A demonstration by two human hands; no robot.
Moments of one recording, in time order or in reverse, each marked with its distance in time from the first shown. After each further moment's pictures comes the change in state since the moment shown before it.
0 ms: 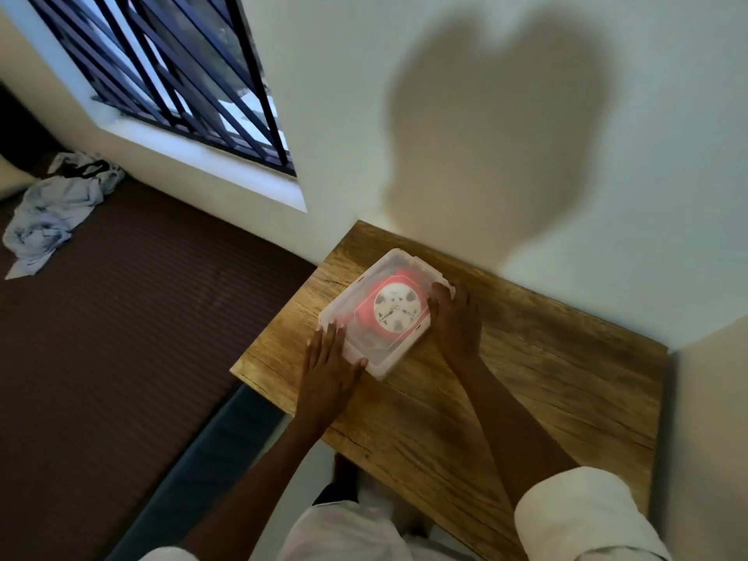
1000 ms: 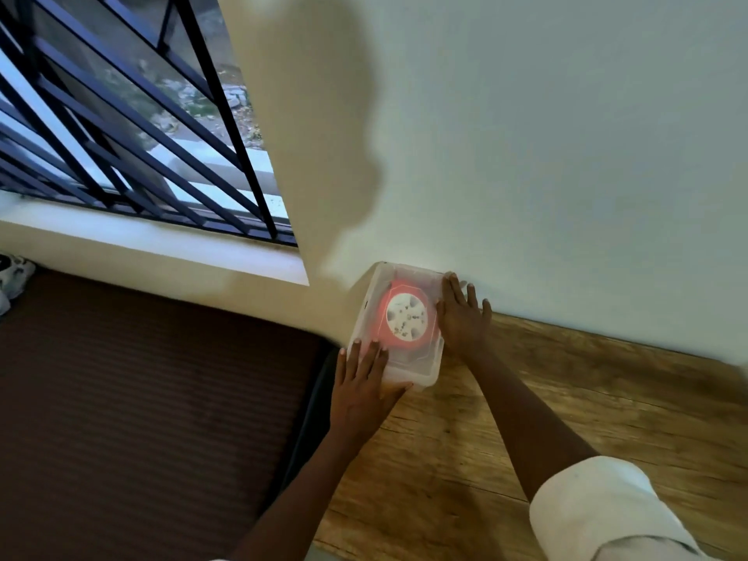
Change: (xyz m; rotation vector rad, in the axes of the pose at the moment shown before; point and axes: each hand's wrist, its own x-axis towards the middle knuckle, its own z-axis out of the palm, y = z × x) left_hand 0.213 -0.103 -0.046 0.241 -0.106 0.434; right_hand 0.174 -0.122 0.057 -0.109 -0.242 0.243
